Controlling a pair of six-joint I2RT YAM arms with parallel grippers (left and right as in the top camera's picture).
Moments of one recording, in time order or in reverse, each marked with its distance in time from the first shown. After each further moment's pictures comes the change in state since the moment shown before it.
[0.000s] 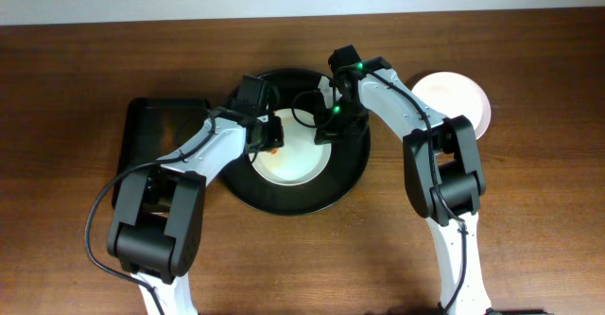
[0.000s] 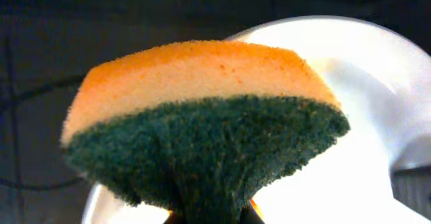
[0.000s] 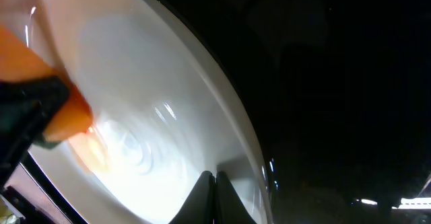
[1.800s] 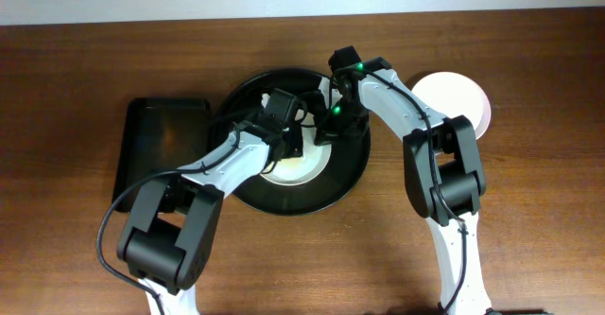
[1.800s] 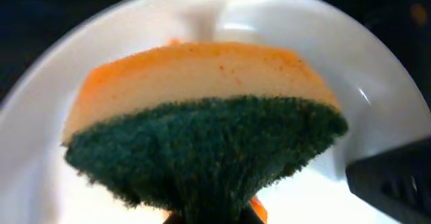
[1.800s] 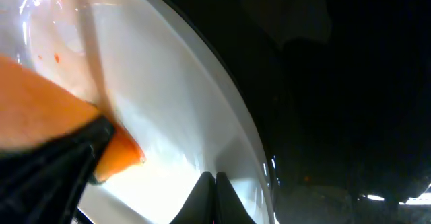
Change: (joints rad) left arm -0.127 -0.027 -0.059 0.119 -0.155 -0.046; right arm 0.000 0.000 -0.004 -0.007 -0.010 0.017
